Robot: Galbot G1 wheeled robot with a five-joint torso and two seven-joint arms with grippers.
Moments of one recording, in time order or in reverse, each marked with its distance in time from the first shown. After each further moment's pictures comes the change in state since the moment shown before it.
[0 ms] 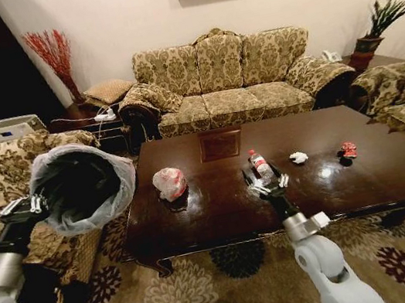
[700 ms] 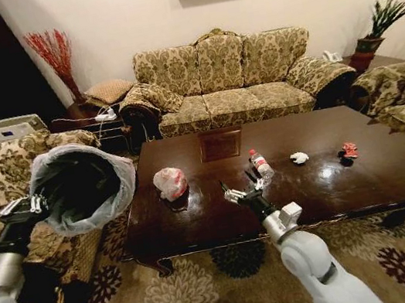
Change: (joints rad) left arm 0.000 0.000 0.000 0.000 0.000 0.000 0.000; right arm 0.038 -0.082 -0.069 -0.018 0.050 -0.218 0.026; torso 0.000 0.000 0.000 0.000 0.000
